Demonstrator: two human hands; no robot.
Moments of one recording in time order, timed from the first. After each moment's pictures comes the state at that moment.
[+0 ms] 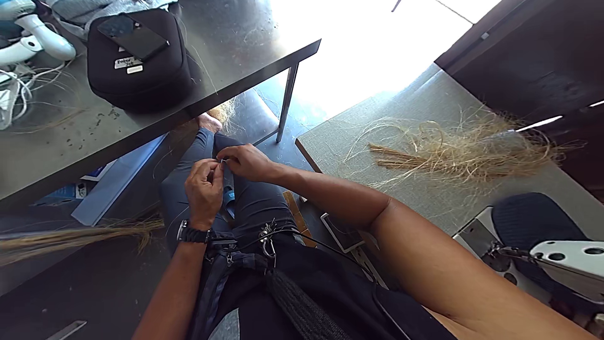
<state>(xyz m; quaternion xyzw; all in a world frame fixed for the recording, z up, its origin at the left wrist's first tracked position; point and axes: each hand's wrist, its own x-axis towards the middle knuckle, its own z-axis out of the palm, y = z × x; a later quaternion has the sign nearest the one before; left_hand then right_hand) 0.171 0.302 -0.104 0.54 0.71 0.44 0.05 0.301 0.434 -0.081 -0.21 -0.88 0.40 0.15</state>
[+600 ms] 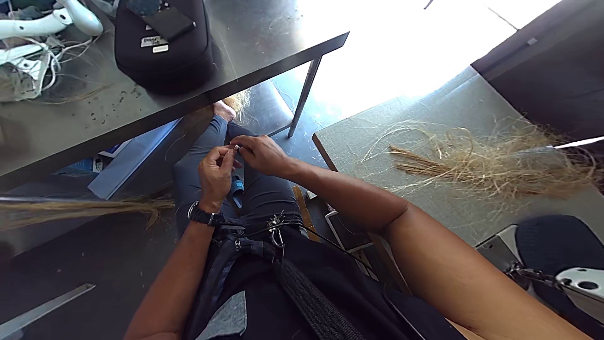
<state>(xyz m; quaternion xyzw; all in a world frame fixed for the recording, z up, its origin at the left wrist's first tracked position) 0.171 0.298 -0.101 0.45 0.65 0.57 0.23 0.301 0.429 -0.079 -0.19 -0.89 0.36 0.18</state>
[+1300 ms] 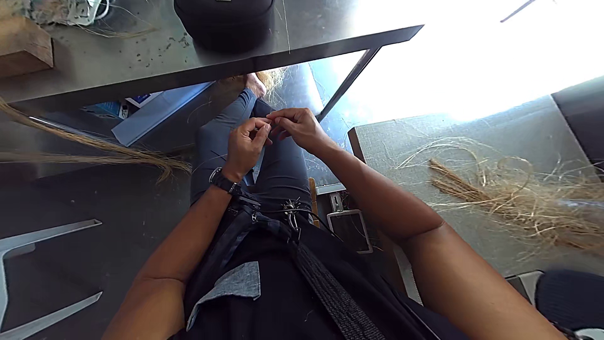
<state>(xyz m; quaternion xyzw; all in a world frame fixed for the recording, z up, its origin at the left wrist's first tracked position) 0.167 0.300 -0.101 0.47 0.61 0.60 0.22 0.299 0.441 -0.074 -0.21 -0.74 0.62 0.18</state>
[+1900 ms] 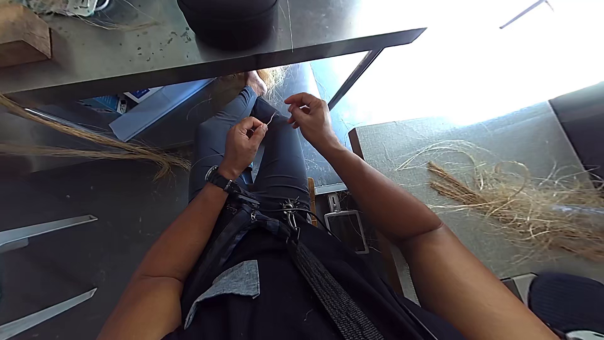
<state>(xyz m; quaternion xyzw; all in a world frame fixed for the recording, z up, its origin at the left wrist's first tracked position) 0.155 0.297 -0.110 0.47 0.66 0.55 0.20 0.301 0.451 -0.071 -0.30 -0.76 0.51 0.27</state>
